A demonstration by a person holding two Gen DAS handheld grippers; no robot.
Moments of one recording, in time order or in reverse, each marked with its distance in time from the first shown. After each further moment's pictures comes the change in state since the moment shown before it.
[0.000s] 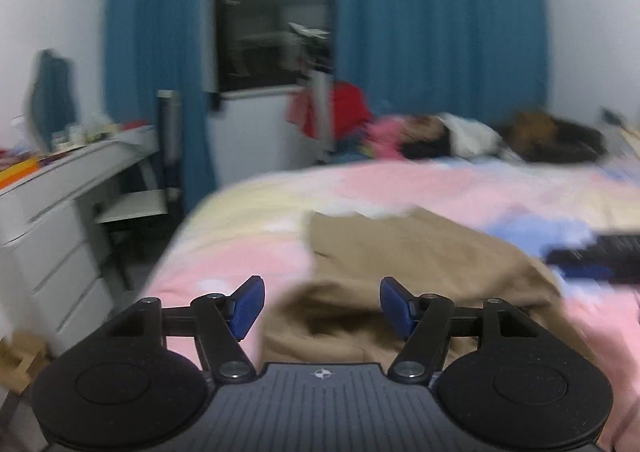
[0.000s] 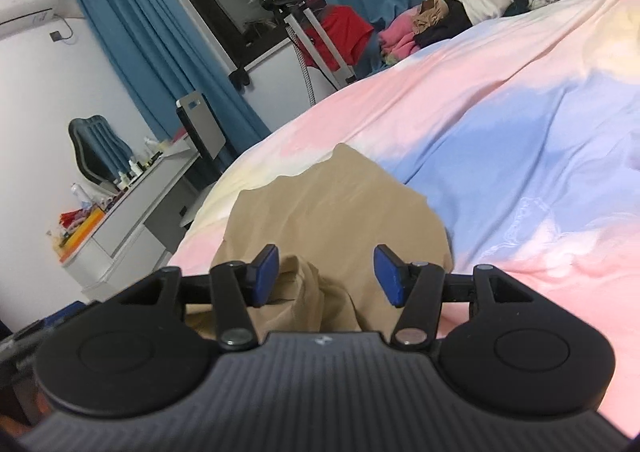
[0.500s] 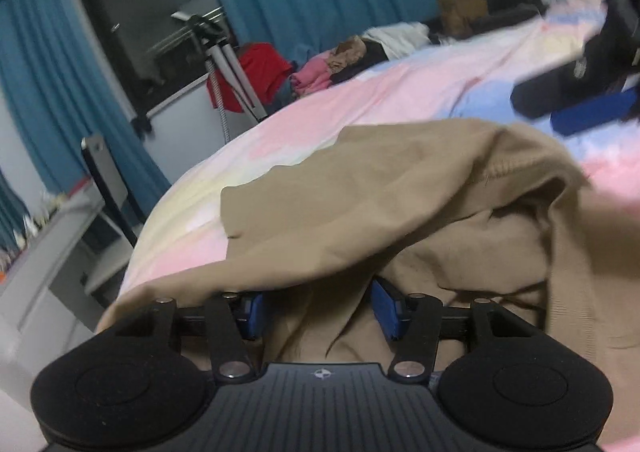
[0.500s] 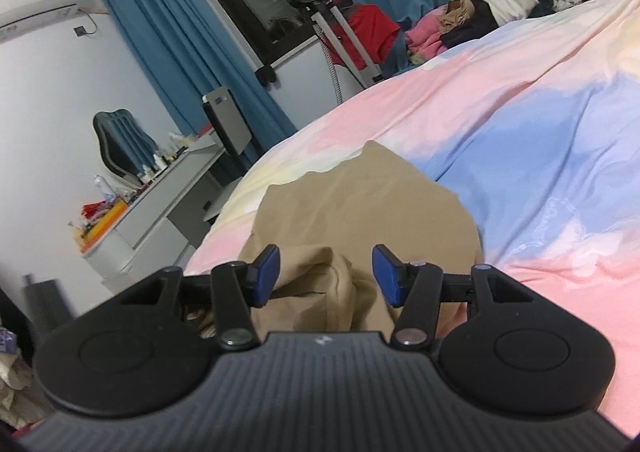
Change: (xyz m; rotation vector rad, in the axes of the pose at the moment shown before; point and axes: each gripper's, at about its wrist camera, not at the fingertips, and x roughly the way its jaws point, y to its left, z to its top) left arm 0.121 -0.088 -0.027 0.432 0.107 0.018; right arm -0.002 0.003 -0.003 -0.016 0.010 0.087
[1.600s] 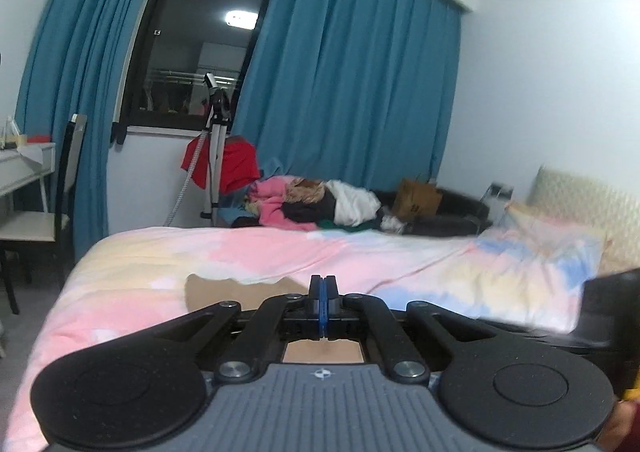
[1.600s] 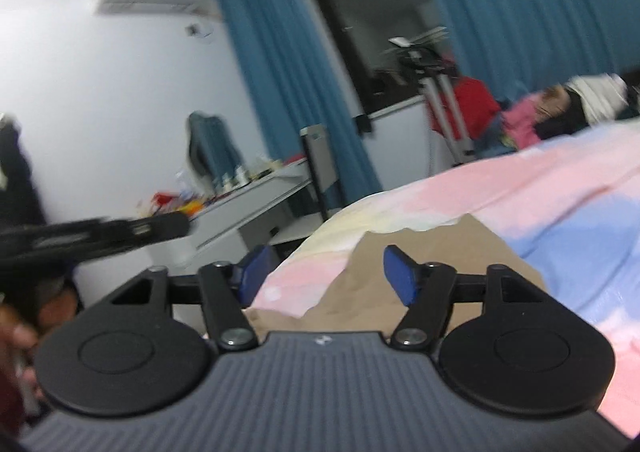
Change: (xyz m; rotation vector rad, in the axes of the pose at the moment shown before) left arm -0.169 0.104 -0.009 -0.502 -0.372 -0.314; right arm -0.049 0.067 -0.019 -0.303 -0.152 0.211
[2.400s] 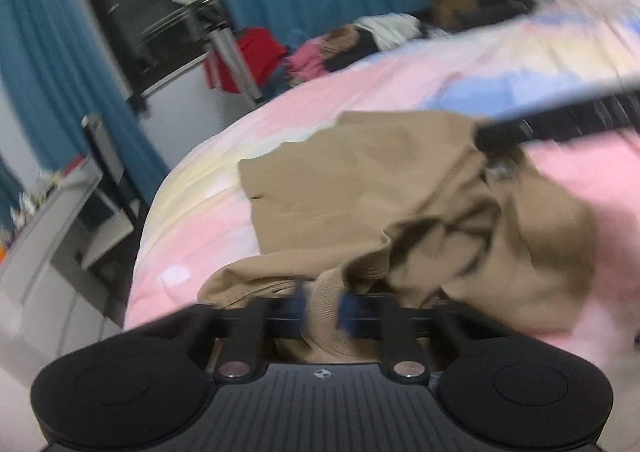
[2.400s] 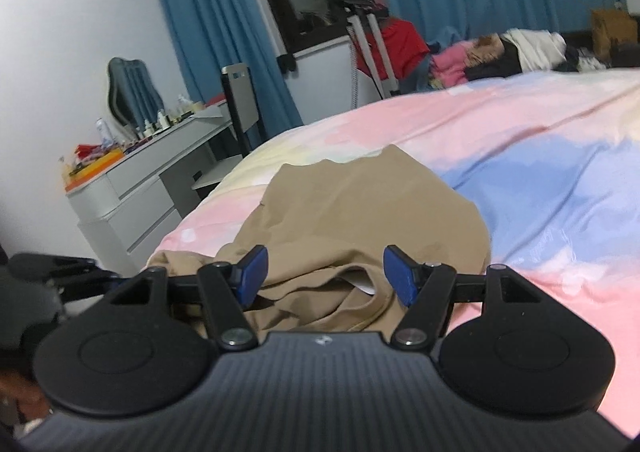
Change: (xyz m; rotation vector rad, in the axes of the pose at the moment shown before) left arm 0.074 -0.013 -0.078 0.375 0.386 0.276; right arm 0.023 -0.020 -0.024 0.039 0.171 -0.243
